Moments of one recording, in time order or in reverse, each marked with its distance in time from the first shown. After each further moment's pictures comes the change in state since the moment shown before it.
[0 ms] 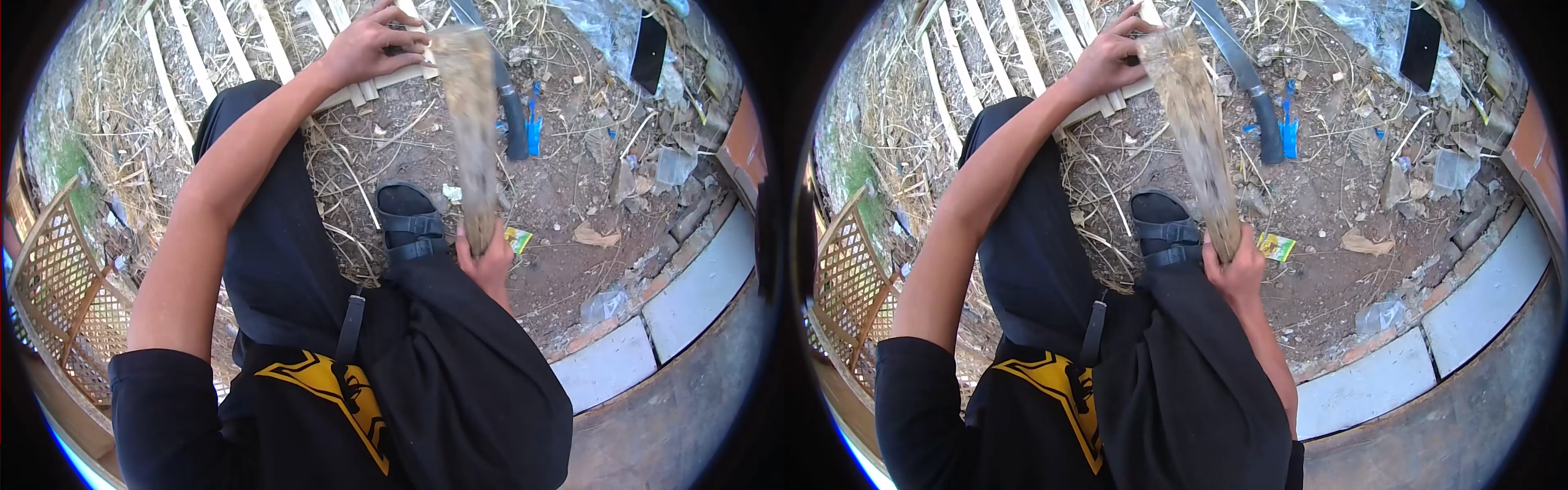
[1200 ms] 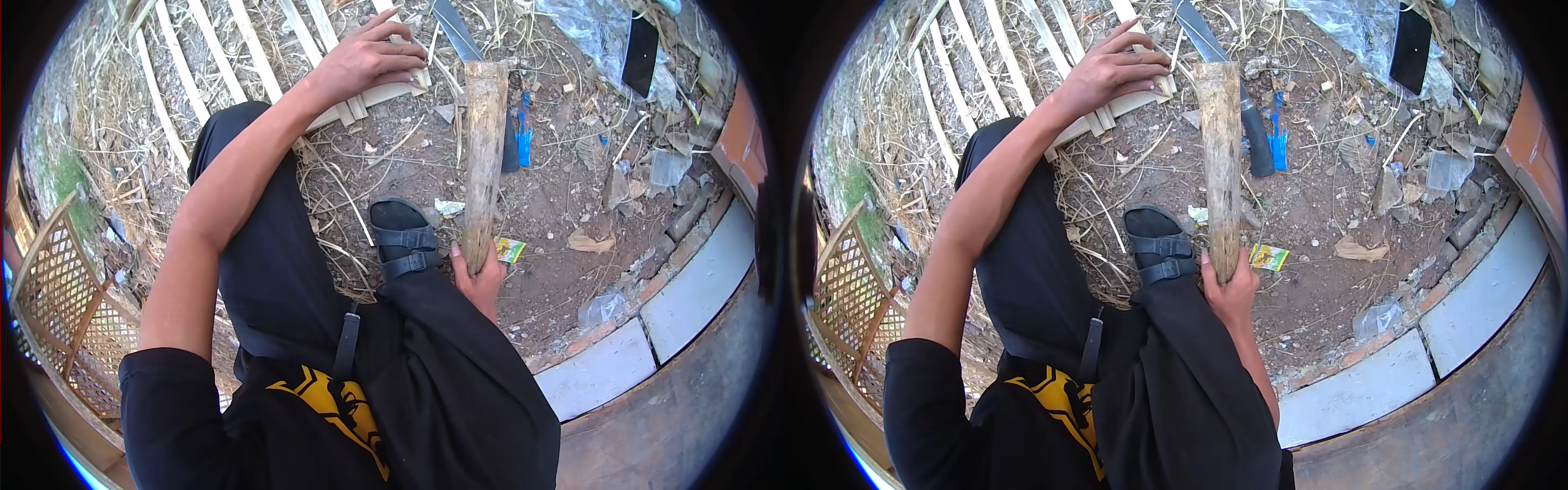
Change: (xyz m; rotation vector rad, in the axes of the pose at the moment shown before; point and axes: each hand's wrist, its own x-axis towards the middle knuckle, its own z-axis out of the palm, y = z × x) left_hand 0.008 -0.001 0.003 0.299 -0.090 0.153; right_hand -0.006 -0.017 -0.009 0.201 0.081 0.195
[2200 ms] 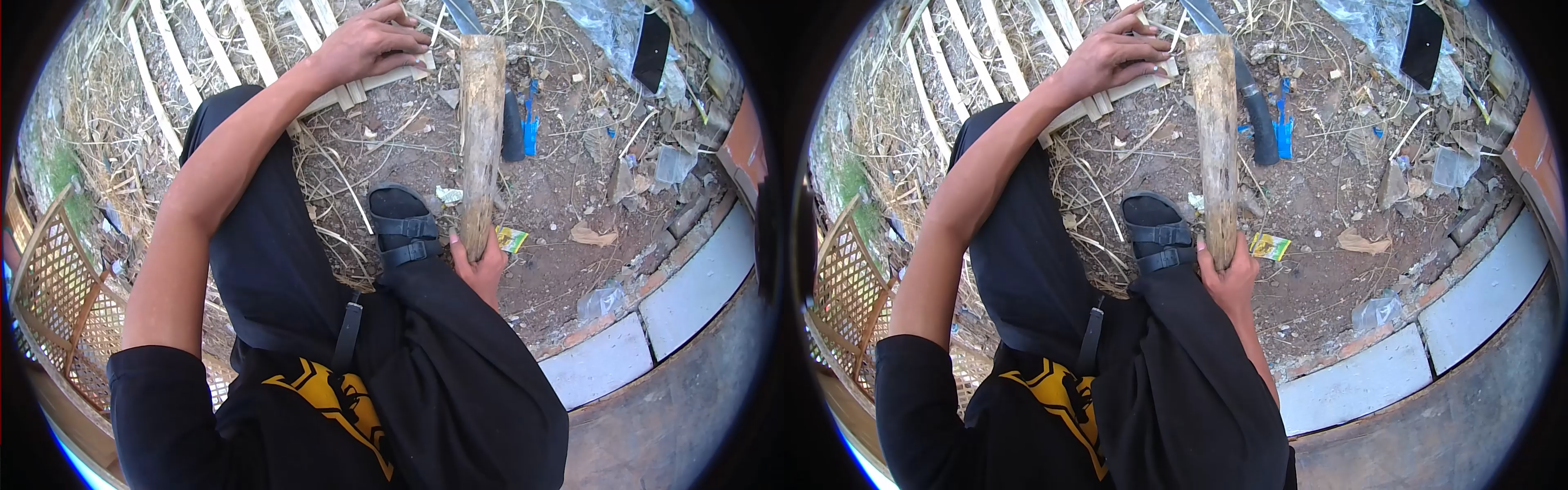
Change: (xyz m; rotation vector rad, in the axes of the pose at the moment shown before) left_hand -0.002 -0.004 0.008 -0.120 -0.020 -0.015; right_hand 0.007 -0.007 0.001 0.014 -0.060 0.044
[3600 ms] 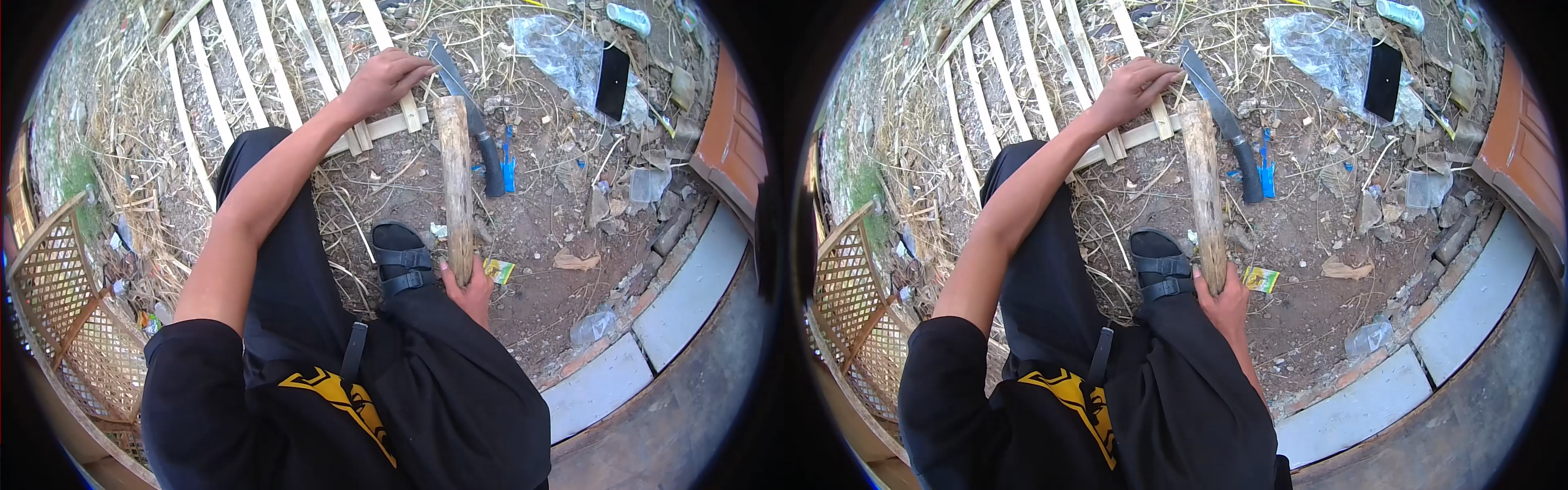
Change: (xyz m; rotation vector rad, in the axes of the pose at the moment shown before) left_hand 0.034 0.007 -0.006 -0.151 0.281 -0.318; right_hand -0.006 0.000 -0.002 -0.047 -0.019 0.027
